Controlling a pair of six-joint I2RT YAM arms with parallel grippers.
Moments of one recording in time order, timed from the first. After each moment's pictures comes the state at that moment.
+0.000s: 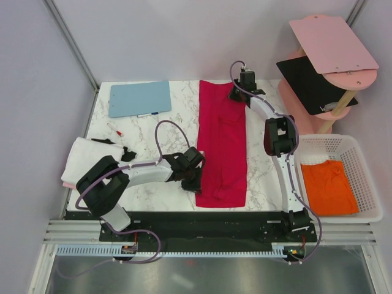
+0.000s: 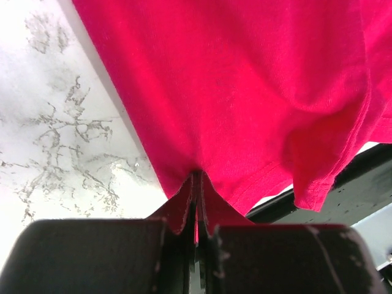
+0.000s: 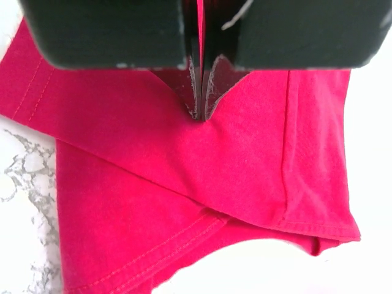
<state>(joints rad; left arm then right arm) -0.88 1.62 0.84 -0.36 0.16 -0.72 0.20 2.70 2.37 -0.27 -0.10 0.48</state>
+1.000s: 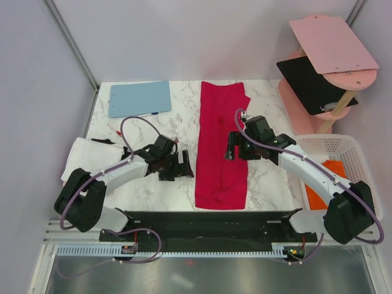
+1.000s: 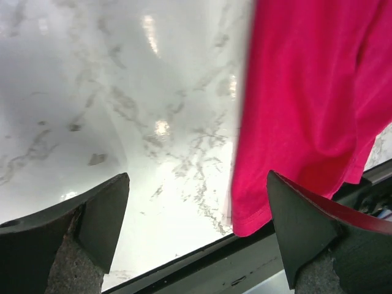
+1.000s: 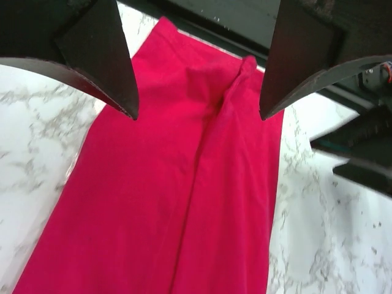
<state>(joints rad) -0.60 1.41 0.74 -0.37 0.20 -0.66 0.50 1.32 0.99 -0.56 -0.12 0.47</state>
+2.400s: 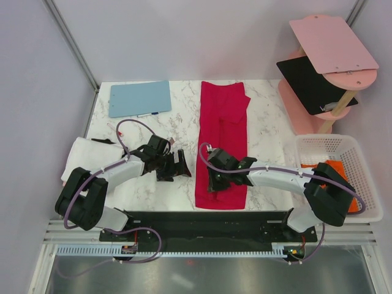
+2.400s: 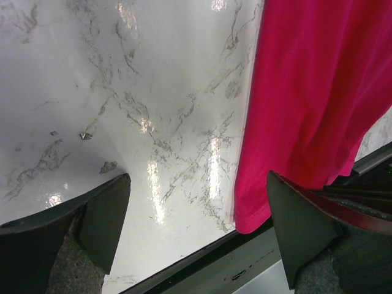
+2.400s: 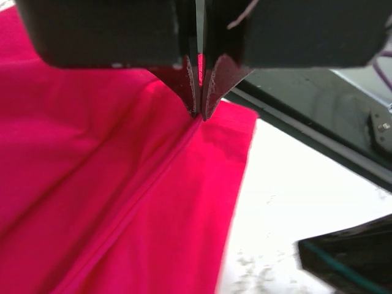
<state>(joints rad) -0.48 1.42 0.68 -0.31 0.32 -0.62 0.93 1.50 0.84 -0.38 -0.10 0.75</state>
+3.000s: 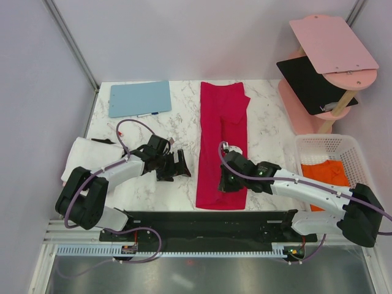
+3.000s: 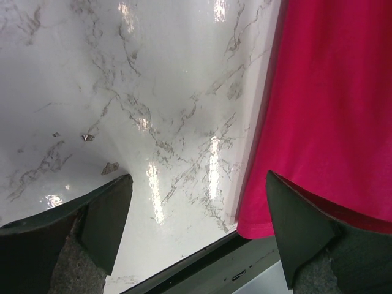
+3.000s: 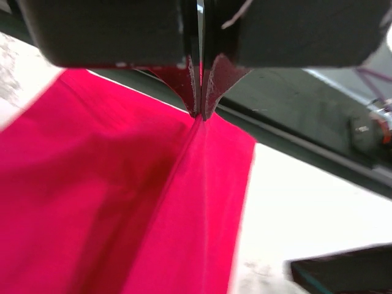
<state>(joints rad) -0.47 1.43 0.68 -0.31 0.32 -0.62 0.97 1.22 0.82 -0.53 0.03 0.83</state>
